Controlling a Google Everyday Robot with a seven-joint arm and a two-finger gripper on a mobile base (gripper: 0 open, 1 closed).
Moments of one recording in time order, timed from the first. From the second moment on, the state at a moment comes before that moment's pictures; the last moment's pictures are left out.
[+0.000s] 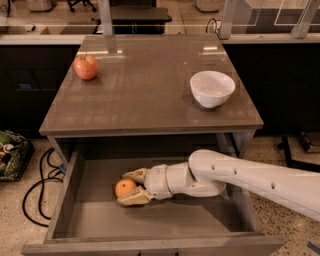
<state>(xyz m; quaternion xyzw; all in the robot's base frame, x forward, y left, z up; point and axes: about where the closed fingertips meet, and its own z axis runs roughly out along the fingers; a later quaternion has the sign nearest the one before) 0.470 0.099 0.619 -0.56 0.61 0.38 0.40</state>
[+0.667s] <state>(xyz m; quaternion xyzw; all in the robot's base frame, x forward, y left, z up) 0.468 0.102 0.619 -0.57 0.61 0.39 0.40</state>
